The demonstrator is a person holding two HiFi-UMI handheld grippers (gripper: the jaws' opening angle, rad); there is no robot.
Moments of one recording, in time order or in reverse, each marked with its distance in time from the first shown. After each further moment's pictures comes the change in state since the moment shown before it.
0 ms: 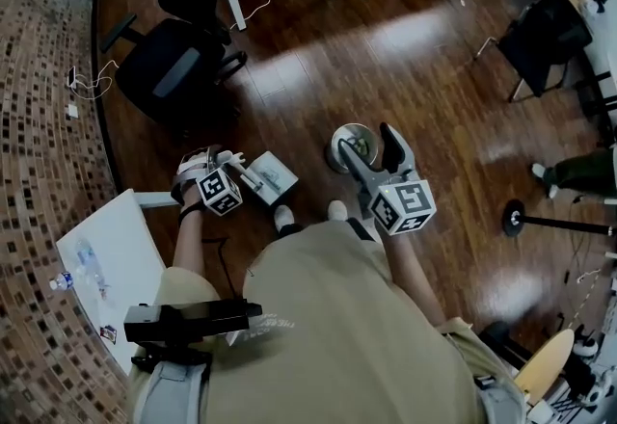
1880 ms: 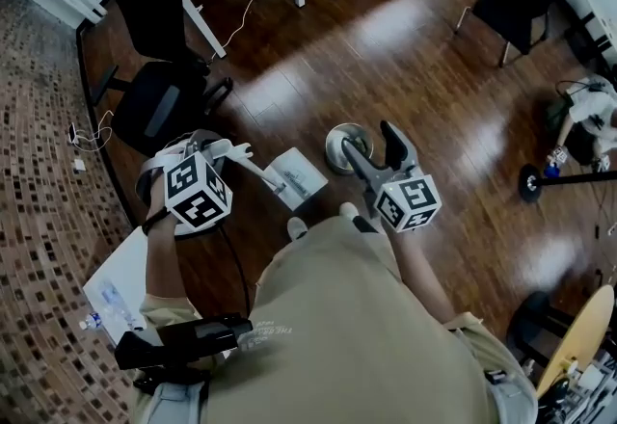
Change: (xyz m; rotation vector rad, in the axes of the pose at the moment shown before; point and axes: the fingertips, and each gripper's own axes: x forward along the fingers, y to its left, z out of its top) left arm -0.183 0.106 0.163 0.164 -0.147 -0.202; right arm -0.055 -0.048 0.007 0.043 -0.086 -0.104
